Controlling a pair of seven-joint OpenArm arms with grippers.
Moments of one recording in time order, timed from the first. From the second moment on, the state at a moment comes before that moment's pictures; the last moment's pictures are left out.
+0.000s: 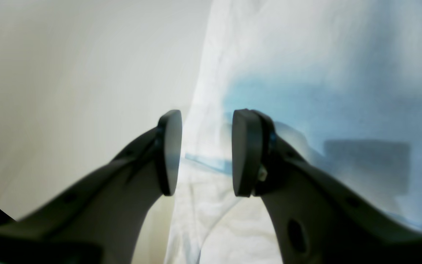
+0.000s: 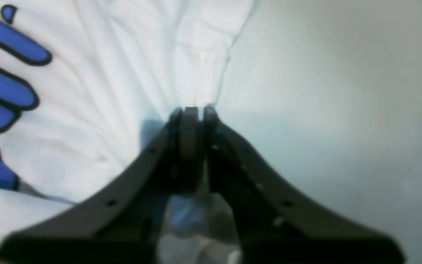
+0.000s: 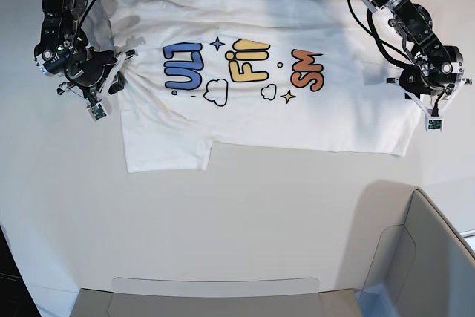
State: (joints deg) left arm -3.1 -4.5 -40.9 99.8 14.0 -33.7 66.5; right arm -9.3 16.9 11.4 100.2 16.5 30.5 -62.1
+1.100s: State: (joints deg) left arm -3.2 -4.6 -40.6 99.8 14.0 -33.7 66.3; right arm 20.0 13.5 19.3 69.3 13.7 33.8 -64.3
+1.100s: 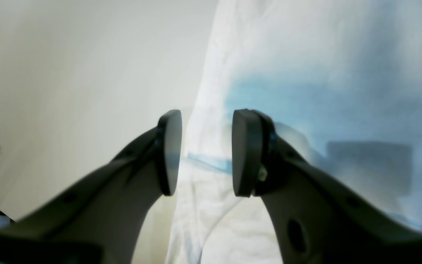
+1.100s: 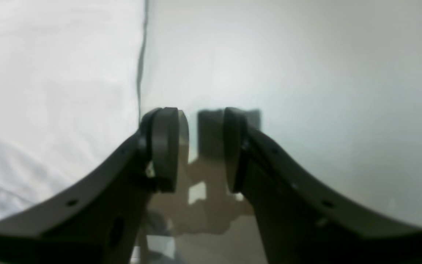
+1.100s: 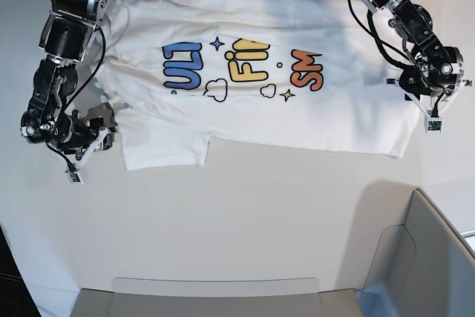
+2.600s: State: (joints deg) left arm -22.0 -17.2 -24.3 60.7 13.5 -33.7 49.5; right arm 19.5 9.2 14.2 69.9 15.3 33.6 -62.5
